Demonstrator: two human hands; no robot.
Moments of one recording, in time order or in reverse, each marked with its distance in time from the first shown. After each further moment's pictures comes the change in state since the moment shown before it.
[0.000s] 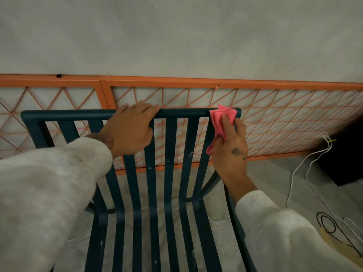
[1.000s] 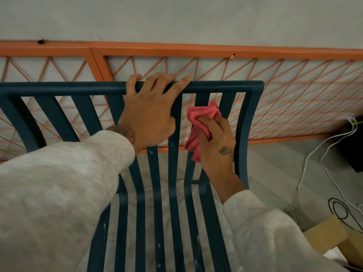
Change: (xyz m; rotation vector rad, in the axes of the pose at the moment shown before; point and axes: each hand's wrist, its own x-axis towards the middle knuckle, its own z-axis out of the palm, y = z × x) left_hand 0.023 0.030 0.047 0.114 0.242 0.001; right_hand -0.029 0.011 0.064 0.114 -0.010 -0.028
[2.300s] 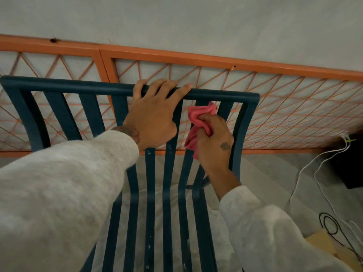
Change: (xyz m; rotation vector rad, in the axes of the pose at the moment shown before) left_hand -0.001 0.006 -0.001 -0.033 -0.019 -0.051; right_hand 0.017 -0.014 -0.009 0.186 -0.030 0.049
